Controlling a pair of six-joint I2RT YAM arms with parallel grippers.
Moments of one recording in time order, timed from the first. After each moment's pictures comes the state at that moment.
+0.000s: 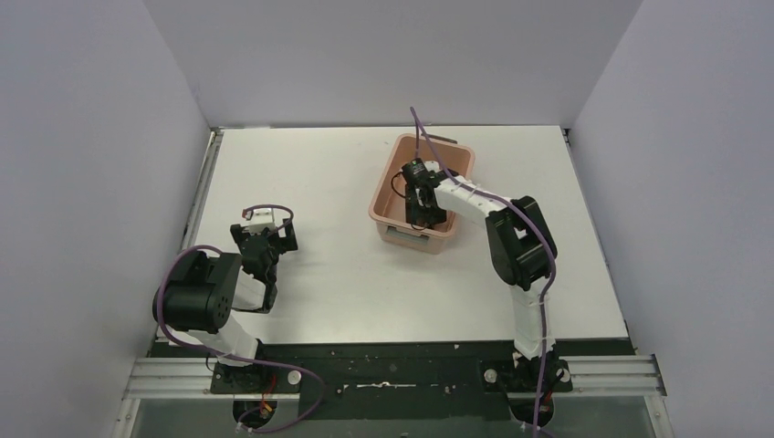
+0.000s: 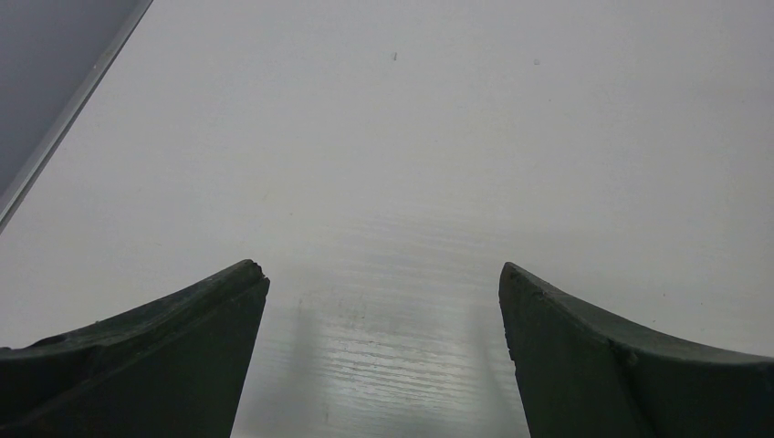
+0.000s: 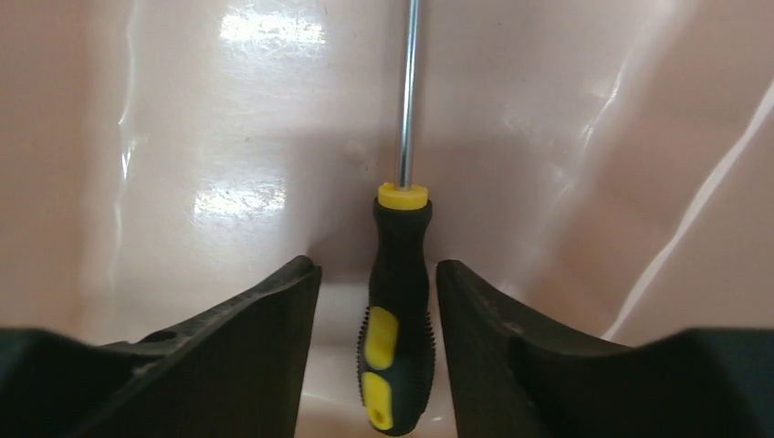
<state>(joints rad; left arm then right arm) -0.11 1.63 0.23 1.19 -0.28 -0.04 0.55 2.09 1.57 -0.66 0.25 0.47</state>
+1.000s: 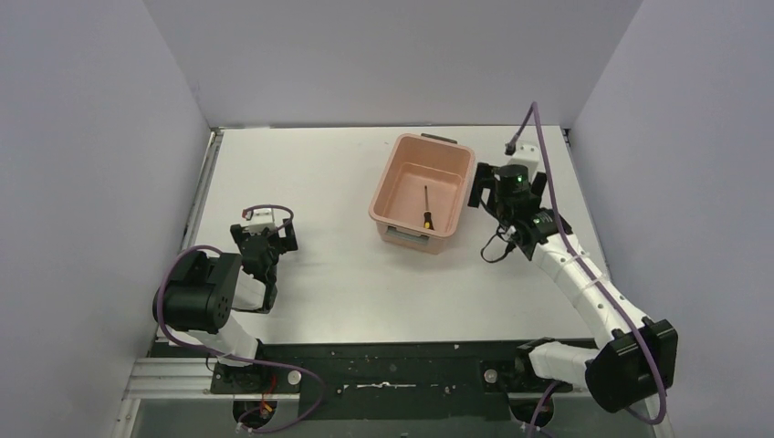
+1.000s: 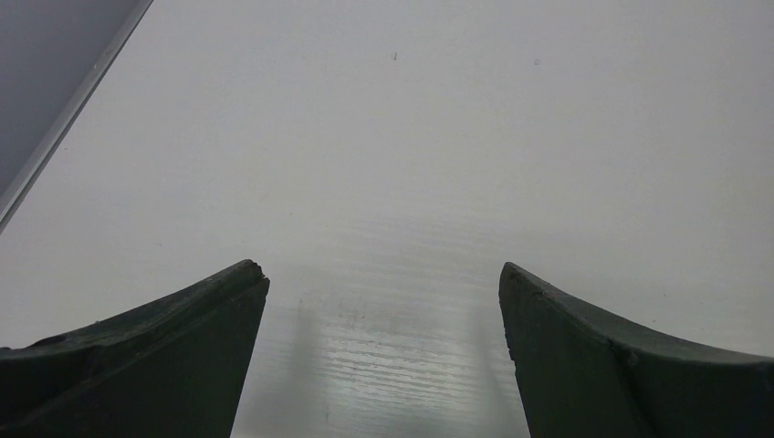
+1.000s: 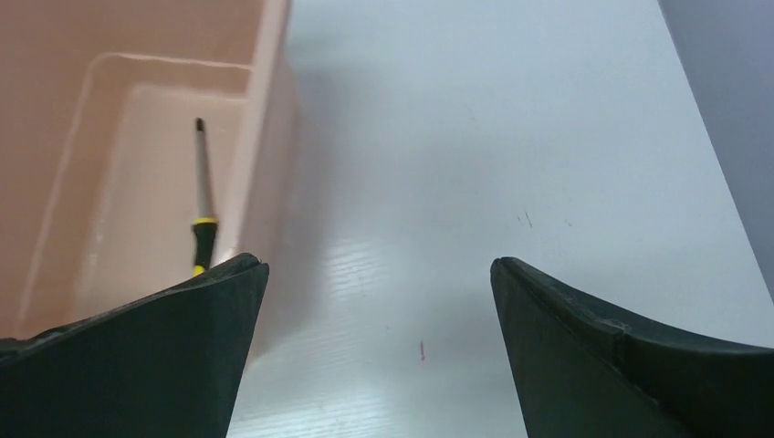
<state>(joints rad) -0.11 1.63 0.23 1.19 -0.27 -0.04 0.37 1.23 1.10 -0.42 0.42 0.29</state>
